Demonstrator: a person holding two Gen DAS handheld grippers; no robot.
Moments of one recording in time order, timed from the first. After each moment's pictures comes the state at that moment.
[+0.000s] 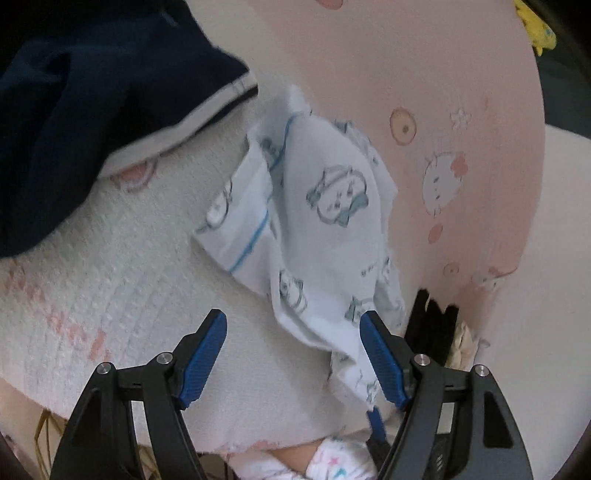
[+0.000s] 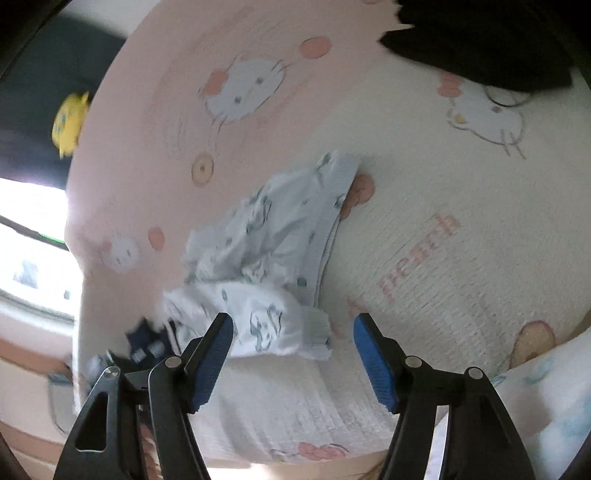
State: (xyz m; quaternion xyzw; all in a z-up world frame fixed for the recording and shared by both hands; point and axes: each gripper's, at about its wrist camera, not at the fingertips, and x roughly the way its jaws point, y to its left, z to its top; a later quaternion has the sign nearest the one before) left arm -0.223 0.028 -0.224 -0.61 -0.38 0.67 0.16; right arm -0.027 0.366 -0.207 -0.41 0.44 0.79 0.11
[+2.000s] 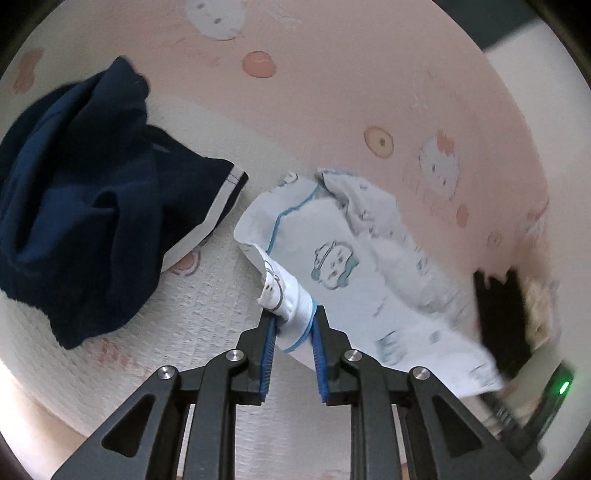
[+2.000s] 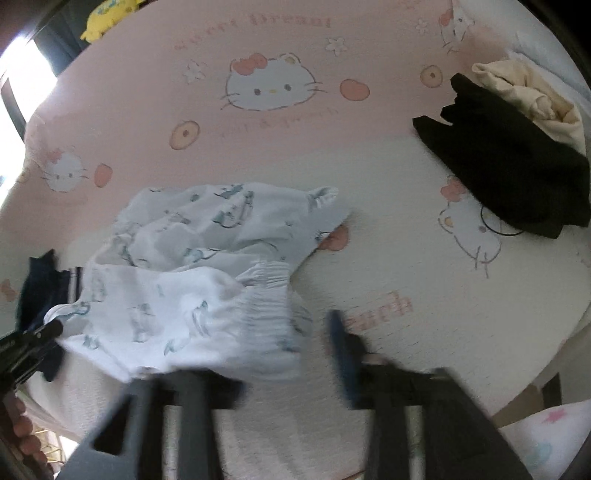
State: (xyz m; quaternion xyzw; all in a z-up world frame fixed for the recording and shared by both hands) left arm -0.202 0.026 -0.176 -0.52 -0.21 0.81 0.15; right arm -0.045 0.354 -0.179 -0.45 0.20 0.85 0.18
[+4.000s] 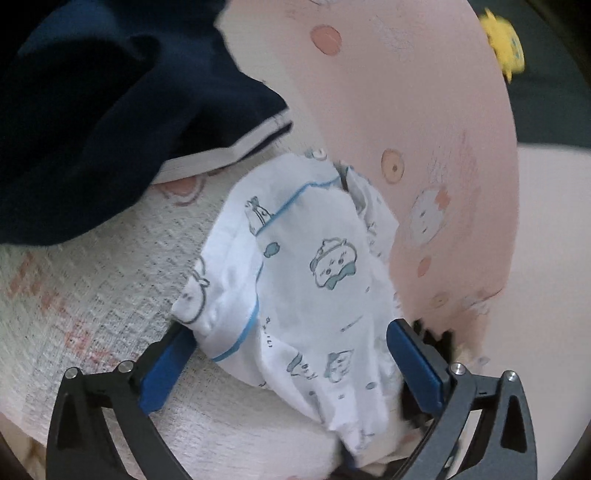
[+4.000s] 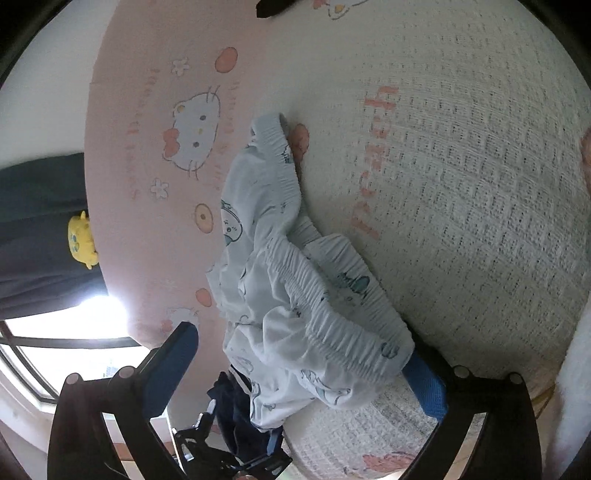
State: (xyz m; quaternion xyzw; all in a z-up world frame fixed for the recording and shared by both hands) left arm -0.199 0.022 -0.231 -0.54 -0.38 0.73 0.16; right arm 0.010 0.375 -0.270 -0.26 0.69 0.67 0.09
